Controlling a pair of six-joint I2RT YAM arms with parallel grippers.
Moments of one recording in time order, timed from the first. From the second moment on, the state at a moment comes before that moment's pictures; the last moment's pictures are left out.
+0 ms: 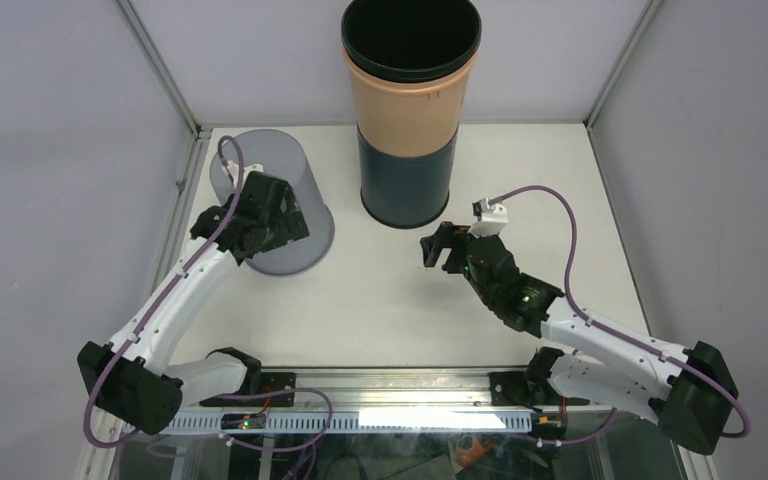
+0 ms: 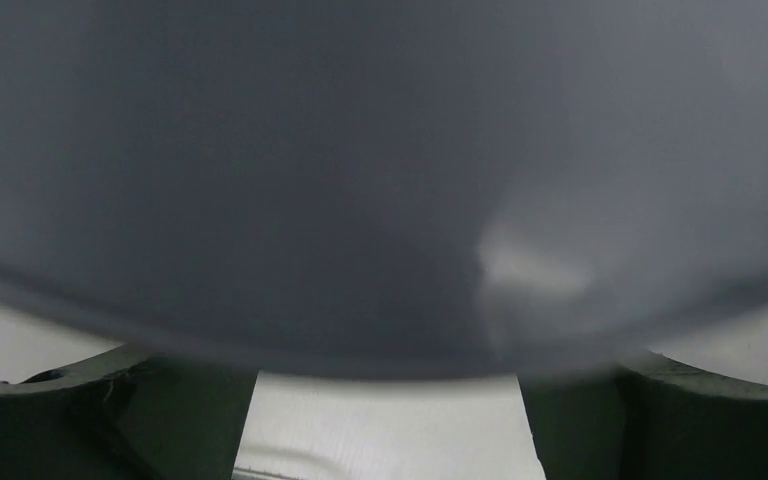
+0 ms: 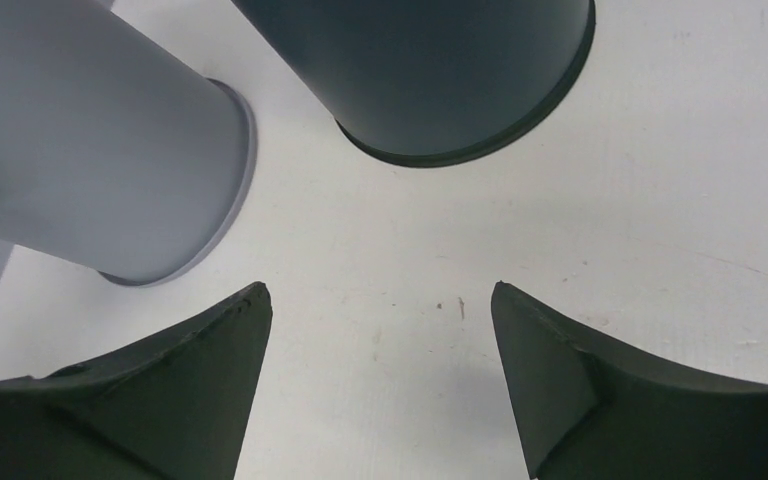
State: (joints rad) left arm -0.48 1.15 1.14 -0.95 -0.37 -0.69; right arm 0.88 0.92 0.58 -0.01 0.49 0.60
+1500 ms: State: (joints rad) left arm -0.38 1.29 1.64 -0.38 0.27 -0.43; right arm 0.24 1.60 2.14 -0.65 -0.09 0.55
